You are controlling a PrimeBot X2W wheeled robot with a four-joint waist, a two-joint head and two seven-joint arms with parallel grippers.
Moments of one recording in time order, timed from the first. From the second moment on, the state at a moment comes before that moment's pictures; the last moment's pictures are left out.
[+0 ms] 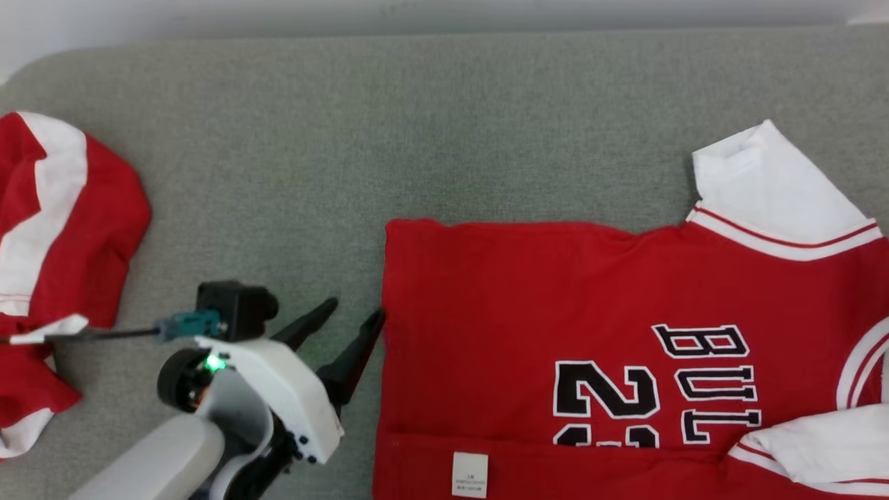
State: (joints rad) left arm -0.44 0.63 -0.72 -0.15 -0.93 0.26 0.15; right arm -0.24 -0.71 -0.02 -0.05 0.75 0.13 0.56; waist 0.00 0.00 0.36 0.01
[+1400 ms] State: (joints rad) left arm -0.85 0.35 -0.84 0.19 -0.93 0.01 0.24; right arm -0.84 -0.64 0.34 0.36 0.67 0.13 0.61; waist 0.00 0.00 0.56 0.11
